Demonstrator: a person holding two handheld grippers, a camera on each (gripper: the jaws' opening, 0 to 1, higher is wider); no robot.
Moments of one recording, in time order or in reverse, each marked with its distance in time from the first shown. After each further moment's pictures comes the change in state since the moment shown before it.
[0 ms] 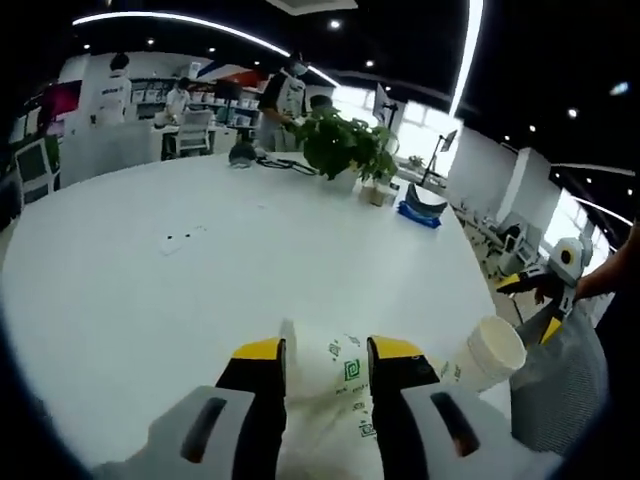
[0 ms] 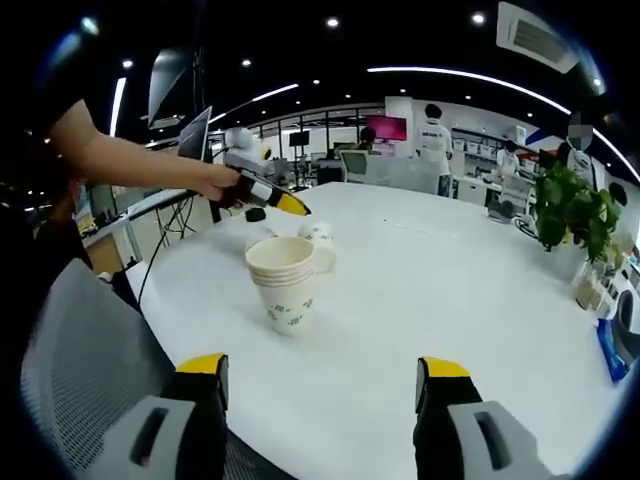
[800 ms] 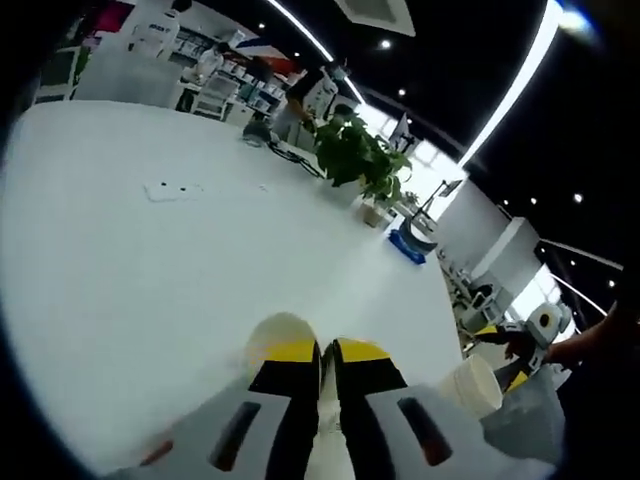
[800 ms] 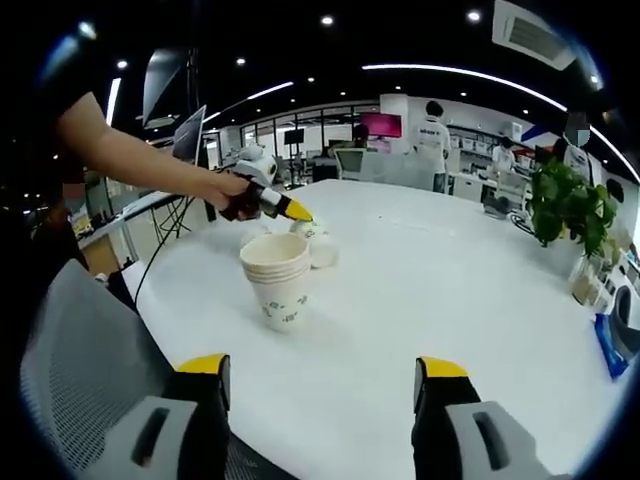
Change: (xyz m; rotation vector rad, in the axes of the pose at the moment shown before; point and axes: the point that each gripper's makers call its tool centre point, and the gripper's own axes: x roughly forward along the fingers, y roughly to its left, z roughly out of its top) left arm 0.017 -0.027 -0.005 -0.249 -0.043 -0.119; right arm 0.000 -0.004 -0.005 0.007 0.015 -0.015
